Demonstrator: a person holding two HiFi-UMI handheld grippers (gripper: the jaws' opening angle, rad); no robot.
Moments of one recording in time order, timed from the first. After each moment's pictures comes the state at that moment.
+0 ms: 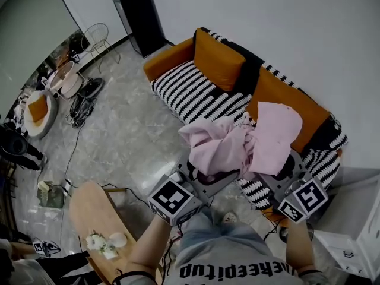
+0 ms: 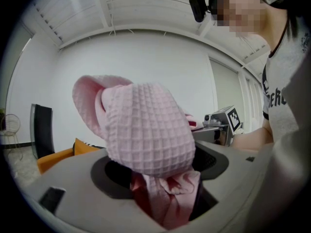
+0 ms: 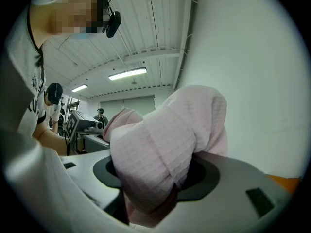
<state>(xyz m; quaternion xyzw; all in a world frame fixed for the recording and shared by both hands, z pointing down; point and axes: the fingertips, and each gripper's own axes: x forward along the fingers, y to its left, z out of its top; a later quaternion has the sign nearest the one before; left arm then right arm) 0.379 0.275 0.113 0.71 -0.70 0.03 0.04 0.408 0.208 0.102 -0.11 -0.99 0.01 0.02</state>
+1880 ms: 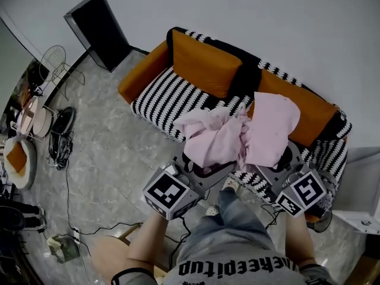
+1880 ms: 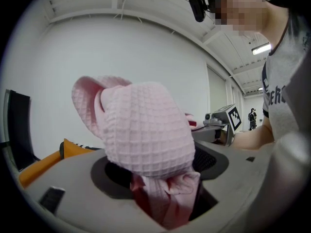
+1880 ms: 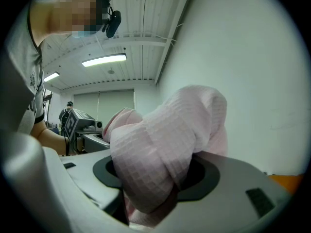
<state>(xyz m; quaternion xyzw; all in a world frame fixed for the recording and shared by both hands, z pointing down) 0.108 0.238 0.127 0.79 -0.61 0.04 0.08 0.152 0.181 0.116 0.03 -1.00 0.03 0.05</state>
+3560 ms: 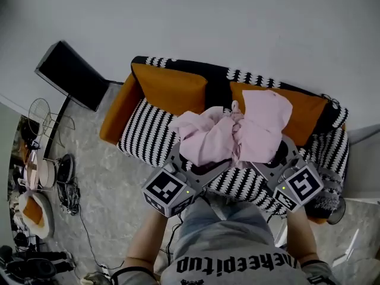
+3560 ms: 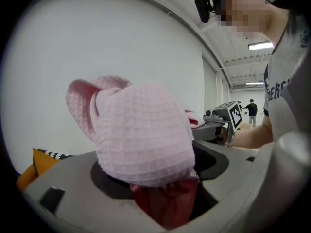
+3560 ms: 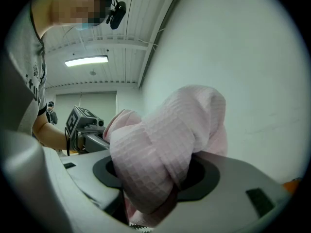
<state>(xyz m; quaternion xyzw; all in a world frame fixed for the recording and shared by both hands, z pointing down) 0.108 0.032 0.137 0.84 -0.52 0.10 0.09 0.164 -0.014 0.124 0.12 -0.99 0.05 0.03</state>
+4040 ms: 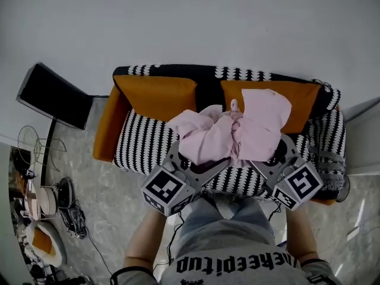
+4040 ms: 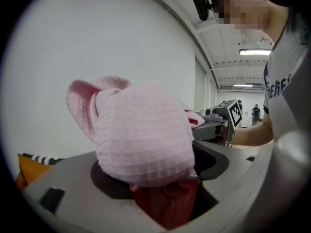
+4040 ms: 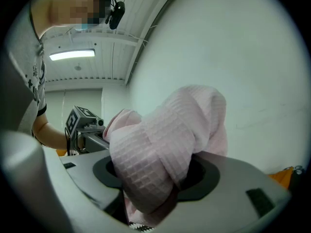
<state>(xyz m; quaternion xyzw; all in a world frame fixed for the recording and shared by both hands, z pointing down) 0.072 0.005 0.150 0.88 -0.45 0.11 0.10 0.133 -0.032 0.138 0.19 -0.98 0.07 0.05</state>
